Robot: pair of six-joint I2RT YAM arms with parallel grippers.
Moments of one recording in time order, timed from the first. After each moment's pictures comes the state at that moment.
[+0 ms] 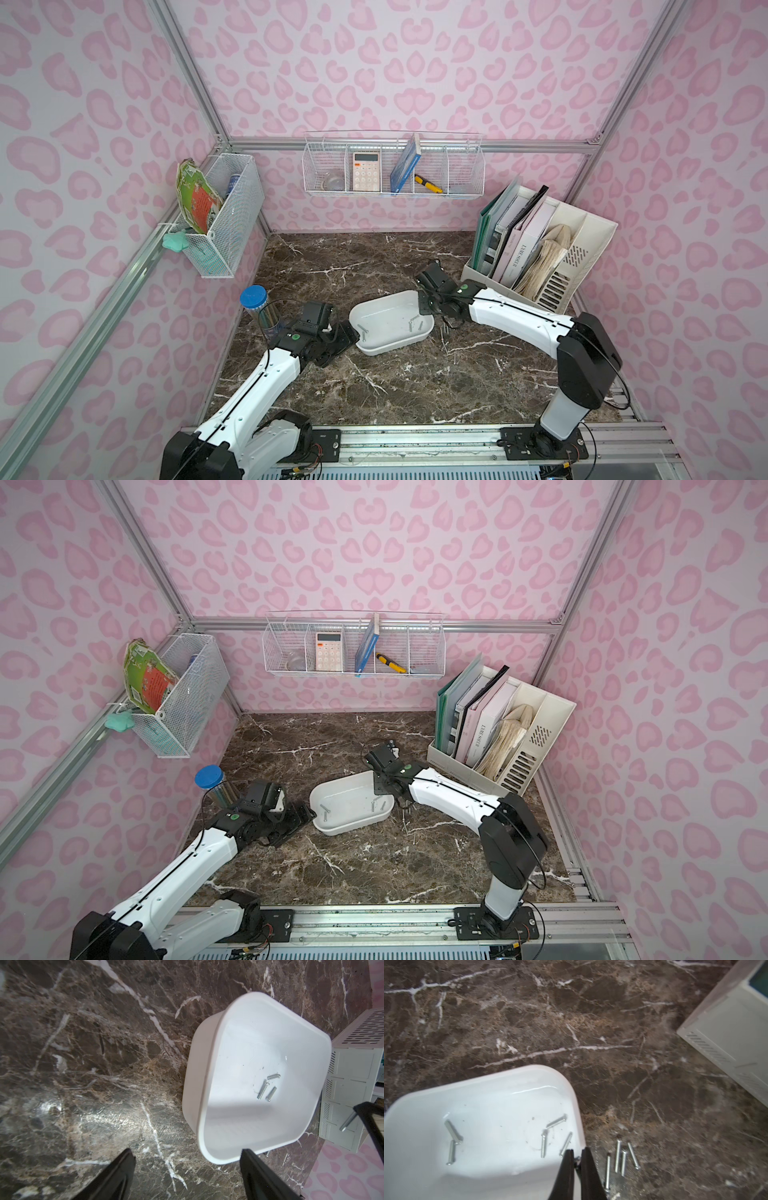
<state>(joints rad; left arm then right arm) -0.29 1.04 0.67 -0.66 0.19 -0.86 0.82 1.68 1.25 -0.58 0.29 0.61</state>
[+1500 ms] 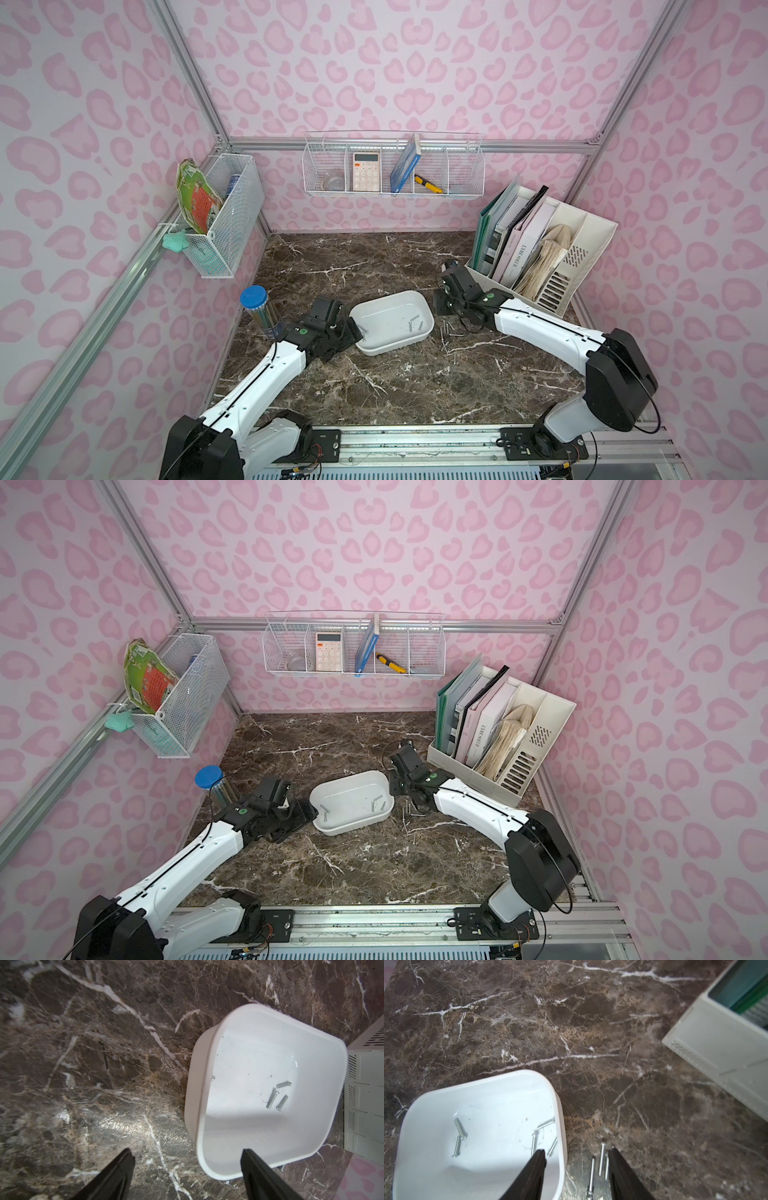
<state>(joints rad) -0.34 1.08 0.71 -0.68 0.08 -0.86 0.72 1.60 1.15 -0.40 0.19 0.47</state>
